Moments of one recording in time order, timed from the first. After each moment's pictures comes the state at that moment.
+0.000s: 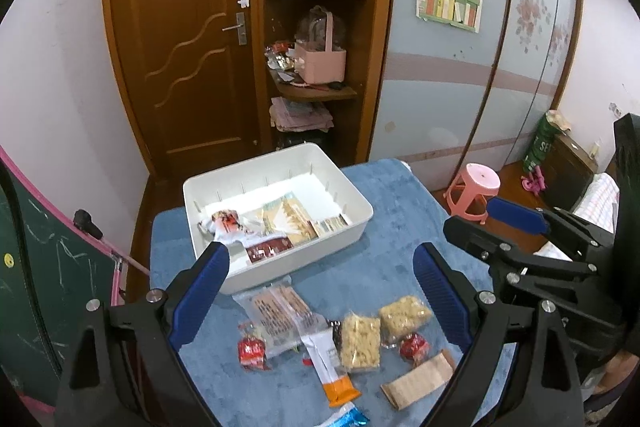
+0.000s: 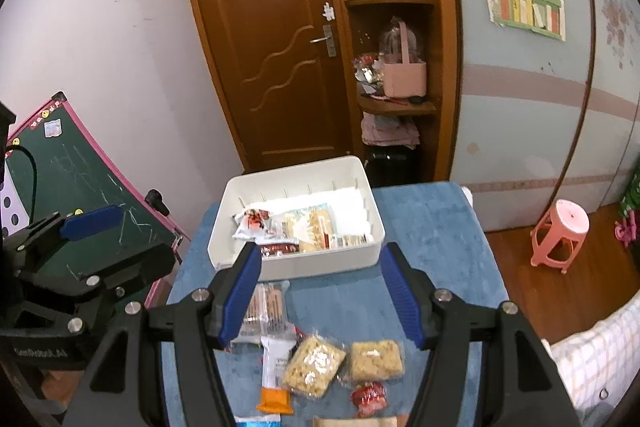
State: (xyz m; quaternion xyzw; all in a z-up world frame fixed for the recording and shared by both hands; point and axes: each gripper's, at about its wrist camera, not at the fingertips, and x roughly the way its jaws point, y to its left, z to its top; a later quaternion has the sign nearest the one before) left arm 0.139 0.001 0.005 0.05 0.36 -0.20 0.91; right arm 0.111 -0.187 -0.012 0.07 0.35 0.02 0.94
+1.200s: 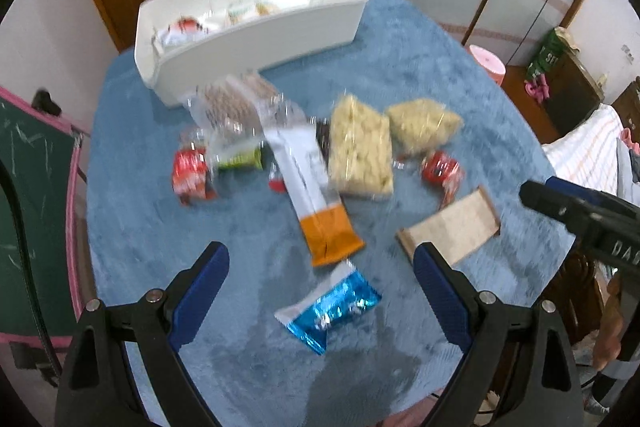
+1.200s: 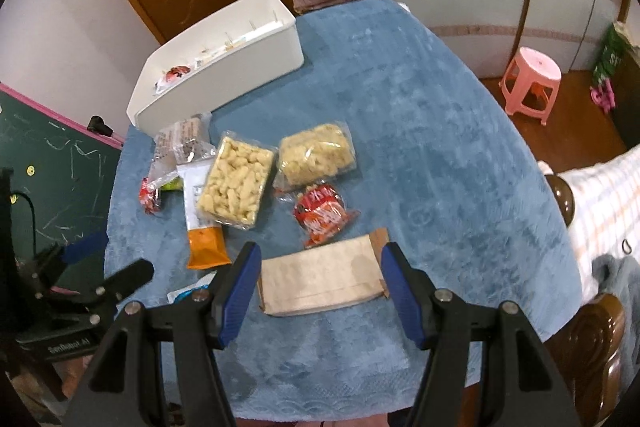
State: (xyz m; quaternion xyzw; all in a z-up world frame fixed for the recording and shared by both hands) left arm 0.079 -0.002 -0.200 0.09 0.55 -0.20 0.81; right arm 0.016 -0.222 -0.174 0.16 0.52 -0.06 0.84
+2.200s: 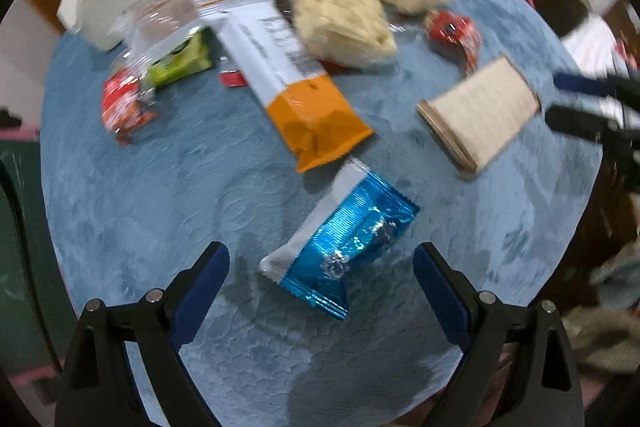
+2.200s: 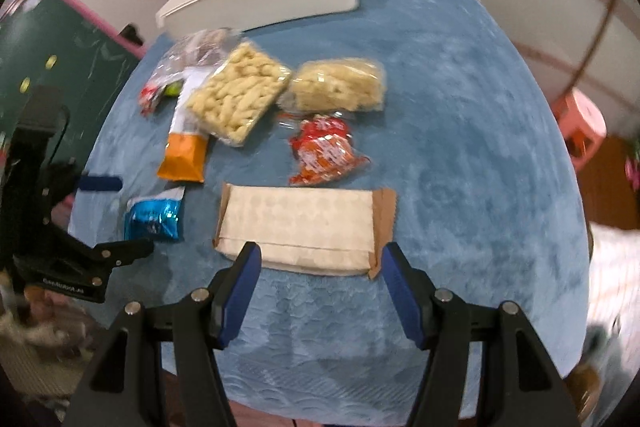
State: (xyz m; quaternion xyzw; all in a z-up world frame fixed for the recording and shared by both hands) left arm 0.058 -0.017 -0.293 0.21 0.60 -0.25 0.73; right arm 0.007 -0.213 -0.231 0.03 0.55 0.06 0.83
